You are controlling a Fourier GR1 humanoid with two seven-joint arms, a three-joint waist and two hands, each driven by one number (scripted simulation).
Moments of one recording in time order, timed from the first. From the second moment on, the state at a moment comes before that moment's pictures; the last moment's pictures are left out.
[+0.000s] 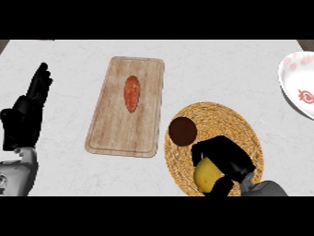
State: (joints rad) left arm -0.20 0.24 0.03 -1.61 -0.15 0.15 0.19; right arm -0.10 -0.21 0.40 -1.55 0.85 0.37 0.00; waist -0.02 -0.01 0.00
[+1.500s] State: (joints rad) left arm -0.20 0.23 0.04 -1.64 -0.16 0.12 0.19; right arm -0.06 -0.12 -0.21 -2.13 0.57 0.25 0.33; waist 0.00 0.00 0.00
